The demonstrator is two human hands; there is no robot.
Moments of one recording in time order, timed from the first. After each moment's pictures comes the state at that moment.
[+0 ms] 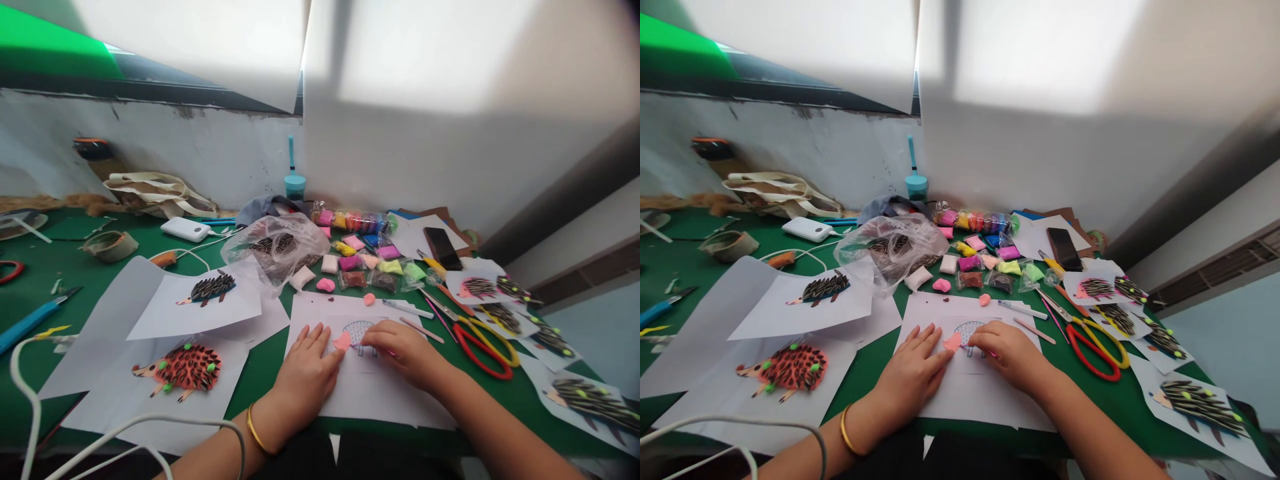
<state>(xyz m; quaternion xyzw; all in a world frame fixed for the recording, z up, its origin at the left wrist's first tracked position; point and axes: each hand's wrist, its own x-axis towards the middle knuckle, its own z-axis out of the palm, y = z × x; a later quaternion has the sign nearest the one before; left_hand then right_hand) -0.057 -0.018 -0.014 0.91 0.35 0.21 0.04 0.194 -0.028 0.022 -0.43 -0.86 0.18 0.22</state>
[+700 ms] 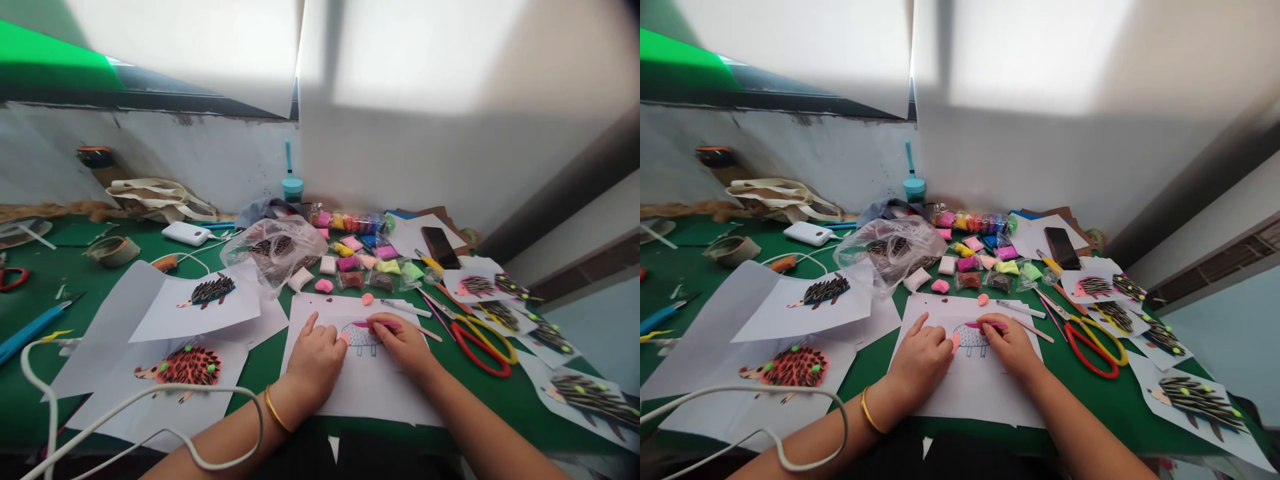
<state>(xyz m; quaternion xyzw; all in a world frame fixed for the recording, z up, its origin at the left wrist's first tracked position) -0.030 -0.004 0.000 0.92 0.34 0.18 -0.07 0.193 -0.021 -0.014 -0.60 -0.61 0.32 0.42</state>
